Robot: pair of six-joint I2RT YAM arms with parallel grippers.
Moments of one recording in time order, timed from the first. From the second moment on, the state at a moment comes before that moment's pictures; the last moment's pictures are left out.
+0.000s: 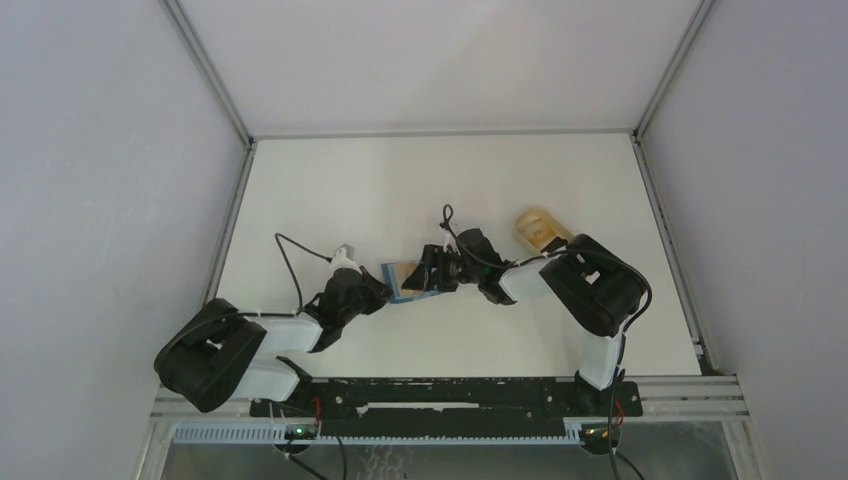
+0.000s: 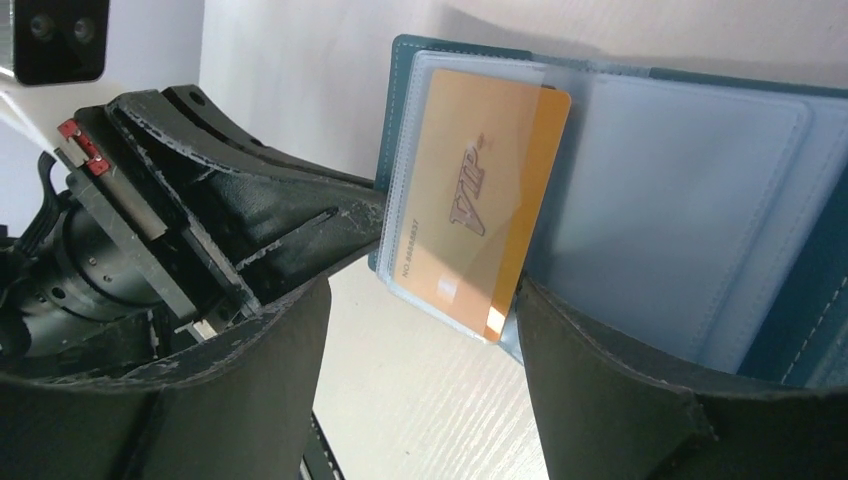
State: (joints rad) left arm -0.60 1.34 0.21 0.54 -0.10 -0.98; right arm 0.74 1.86 0.77 0.54 -0.42 0.81
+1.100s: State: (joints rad) left arm -0.60 1.34 0.21 0.54 -0.10 -0.98; right arm 0.71 1.97 0.71 0.93 -0.56 1.02
